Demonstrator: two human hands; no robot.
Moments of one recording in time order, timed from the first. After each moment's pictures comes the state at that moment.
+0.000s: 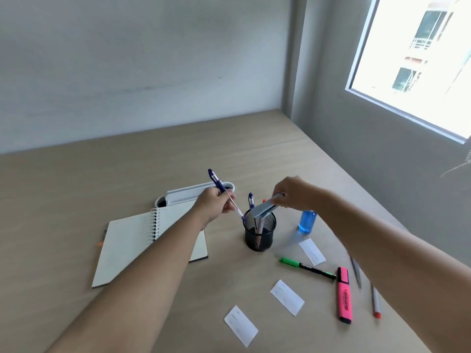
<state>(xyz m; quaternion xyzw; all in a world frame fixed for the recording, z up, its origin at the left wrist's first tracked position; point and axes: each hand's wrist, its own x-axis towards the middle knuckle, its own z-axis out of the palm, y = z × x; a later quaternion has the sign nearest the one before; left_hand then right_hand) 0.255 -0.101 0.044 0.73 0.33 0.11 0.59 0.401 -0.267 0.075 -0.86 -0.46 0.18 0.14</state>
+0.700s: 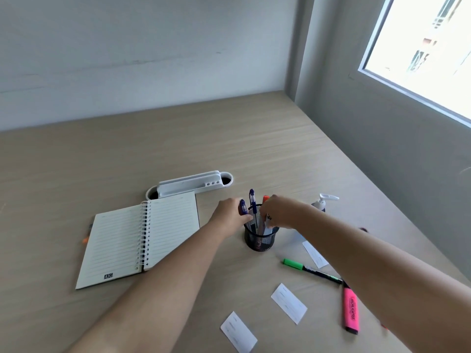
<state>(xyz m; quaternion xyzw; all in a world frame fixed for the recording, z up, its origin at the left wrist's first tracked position) 0.290 -0.112 -0.015 0.88 0.29 0.01 0.37 0.400 -0.222 0.006 -0.82 -0.53 0.20 -0.08</state>
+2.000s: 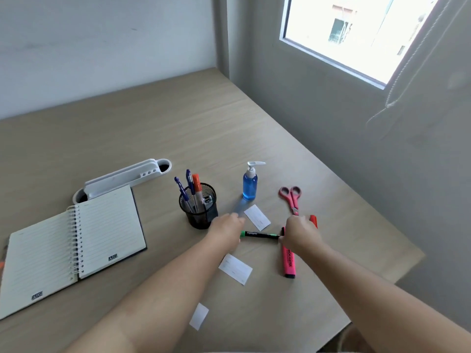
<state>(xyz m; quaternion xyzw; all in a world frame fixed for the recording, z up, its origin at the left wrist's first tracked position) 0.319 -0.243 -0.075 0.98 0.04 -0.19 0.03 0.373 -0.414 -0.061 -0.97 -0.12 0.21 0.03</state>
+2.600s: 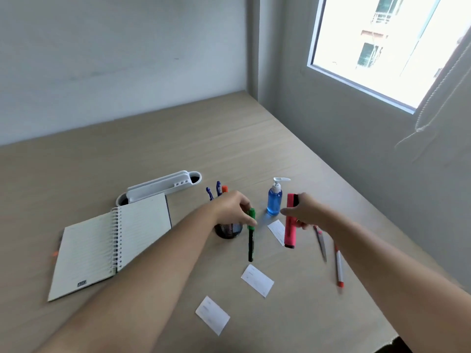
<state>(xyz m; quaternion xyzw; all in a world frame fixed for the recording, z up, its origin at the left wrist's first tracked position) 0.309 -0.186 0.034 0.90 0.14 -0.19 0.38 0.408 -0.367 0.021 -0.91 -0.13 0.31 0.26</state>
